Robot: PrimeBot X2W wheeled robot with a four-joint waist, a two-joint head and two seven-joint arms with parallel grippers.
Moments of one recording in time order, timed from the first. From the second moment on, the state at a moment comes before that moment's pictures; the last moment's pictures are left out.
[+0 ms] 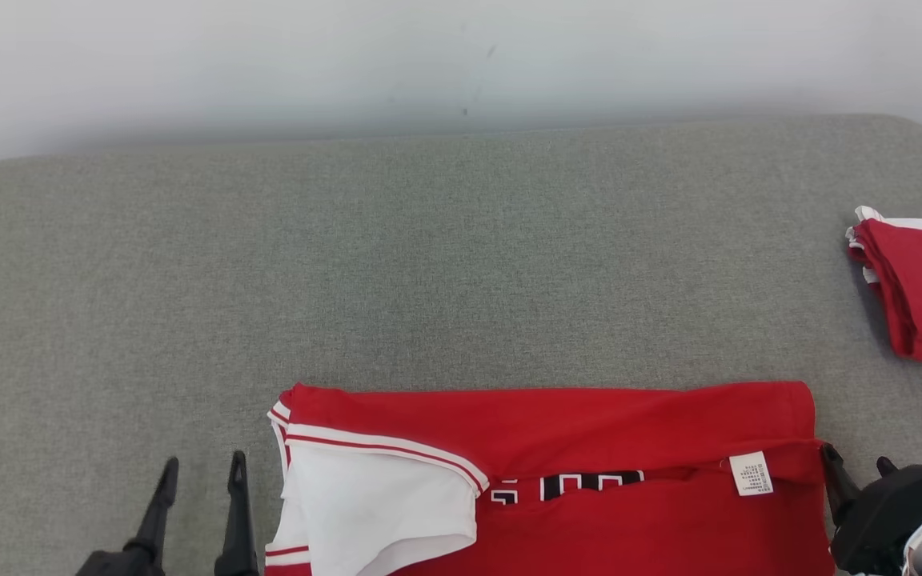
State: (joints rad) left arm 0.01 0.32 -0.31 0.06 -0.50 0.16 -0.26; right arm -0.03 -0.07 -0.40 -0.04 0.19 0.13 0.58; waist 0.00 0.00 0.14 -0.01
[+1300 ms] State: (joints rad) left arm 0.09 0.13 -0.04 0.01 -0.25 0.06 -0.26; right arm -0.15 -0.06 -0.65 0.07 0.07 0.13 0.46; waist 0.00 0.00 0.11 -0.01
